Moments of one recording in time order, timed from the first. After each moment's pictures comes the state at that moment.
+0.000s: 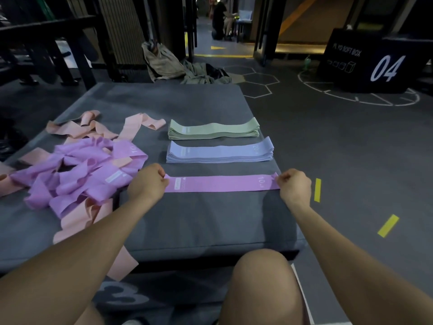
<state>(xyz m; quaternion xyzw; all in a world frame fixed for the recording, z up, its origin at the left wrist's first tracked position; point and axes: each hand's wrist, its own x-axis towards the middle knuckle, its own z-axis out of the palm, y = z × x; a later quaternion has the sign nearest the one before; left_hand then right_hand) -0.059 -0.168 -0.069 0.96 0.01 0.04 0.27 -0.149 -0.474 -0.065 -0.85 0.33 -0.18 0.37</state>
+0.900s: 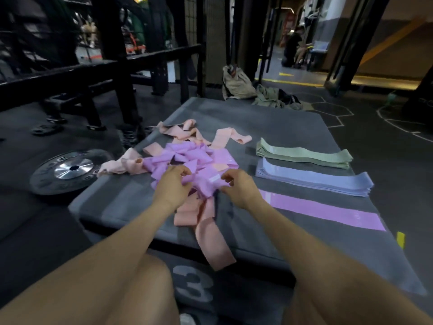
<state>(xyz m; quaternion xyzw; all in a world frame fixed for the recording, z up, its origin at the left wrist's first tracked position) -0.094 0.003 -0.053 0.92 0.03 0.17 0.36 -0.087 -0.180 -0.032 -0.93 -0.11 -0.02 0.34</state>
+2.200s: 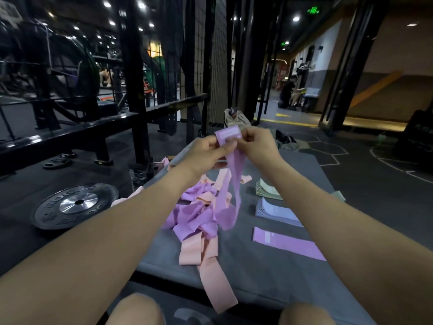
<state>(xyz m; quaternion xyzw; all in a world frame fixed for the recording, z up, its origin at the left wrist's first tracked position) -0.097 -0.047 0.133 0.70 -0.14 0.06 0.70 -0.074 -0.183 0.148 -0.79 -0.17 -0.15 0.58</state>
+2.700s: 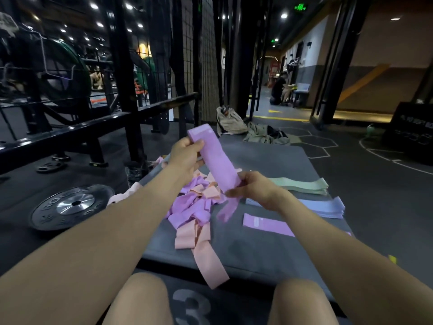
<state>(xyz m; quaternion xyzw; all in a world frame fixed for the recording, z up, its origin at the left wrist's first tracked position) -0.120 -0.056 0.125 0.60 0.03 0.11 0.79 -0.129 -0.229 0.077 -0.84 -0.14 0.08 0.51</state>
